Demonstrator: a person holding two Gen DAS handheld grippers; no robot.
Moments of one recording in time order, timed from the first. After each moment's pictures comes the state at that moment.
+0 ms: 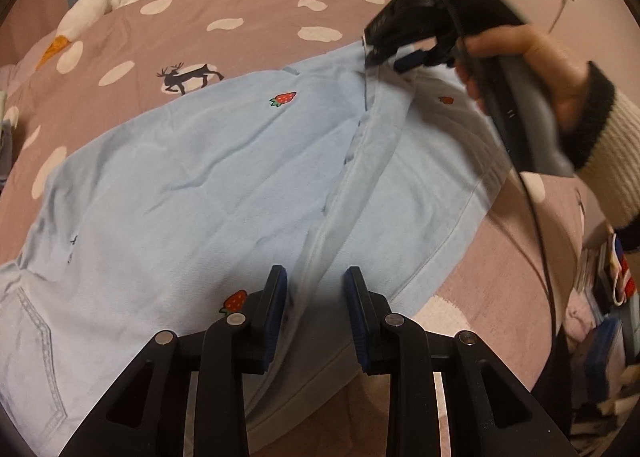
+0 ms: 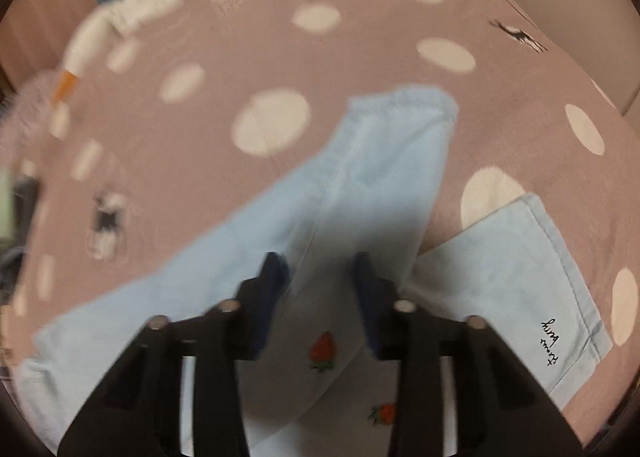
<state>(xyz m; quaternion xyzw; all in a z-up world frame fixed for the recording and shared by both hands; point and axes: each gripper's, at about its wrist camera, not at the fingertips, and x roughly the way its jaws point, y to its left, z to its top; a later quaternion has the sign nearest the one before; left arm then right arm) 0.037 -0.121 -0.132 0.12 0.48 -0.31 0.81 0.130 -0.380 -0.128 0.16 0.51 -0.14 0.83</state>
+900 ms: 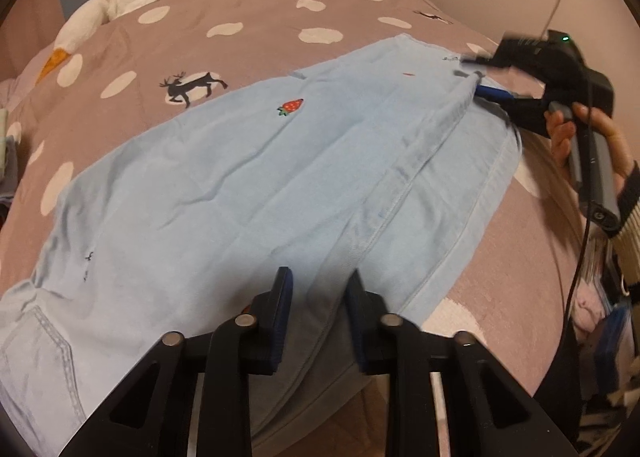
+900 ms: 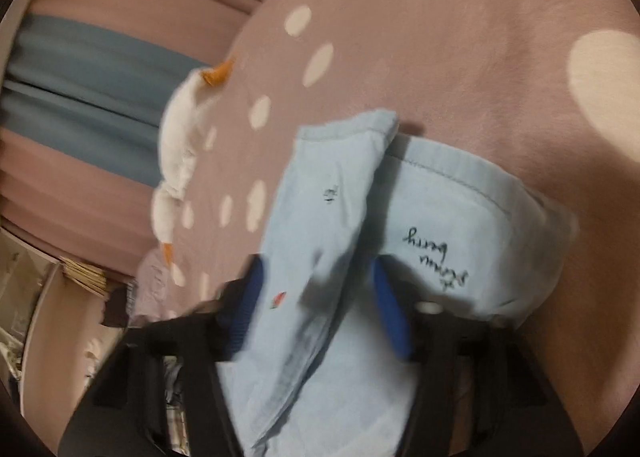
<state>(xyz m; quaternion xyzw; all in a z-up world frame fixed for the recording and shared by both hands) 0.042 -0.124 -0.127 0.15 0.48 -0.31 0.81 -0.019 -0.499 -0.160 0.53 0.32 -0.08 0.78</state>
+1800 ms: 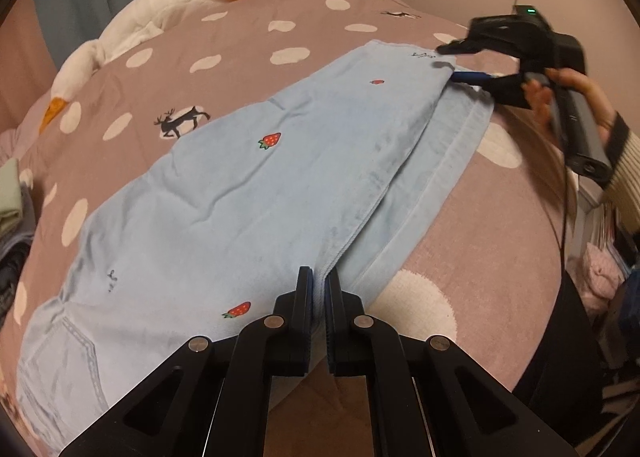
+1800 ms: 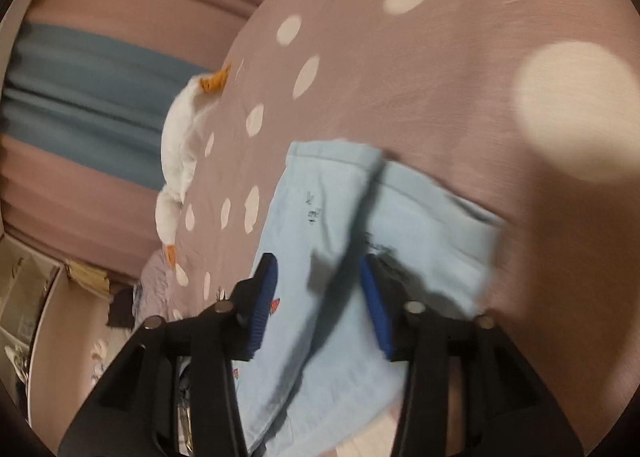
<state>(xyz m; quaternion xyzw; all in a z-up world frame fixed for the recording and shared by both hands) 0.004 -0.127 -0.110 0.21 0.43 -0.32 0.82 -0.024 -0.517 -0.161 0.54 0.32 -0.07 0.78</state>
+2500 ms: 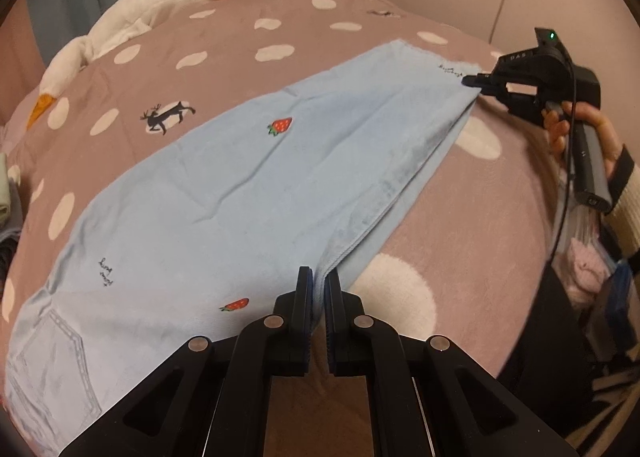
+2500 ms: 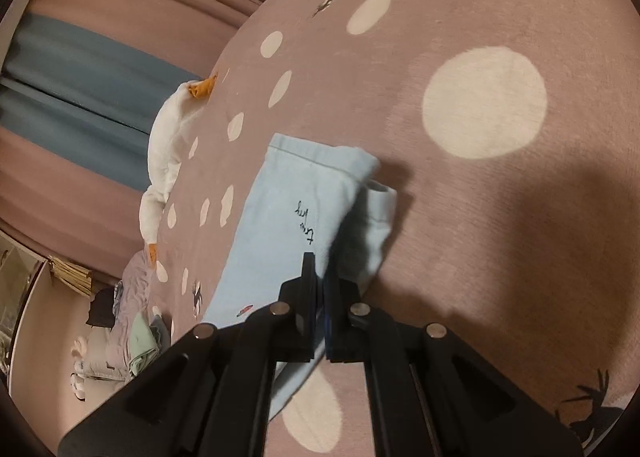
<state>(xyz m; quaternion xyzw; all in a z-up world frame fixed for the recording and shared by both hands) 0.000 -0.125 -0.117 0.21 0.44 -0.34 0.81 -0.086 -0.519 -0.155 0.51 0.31 -0.11 0.80</state>
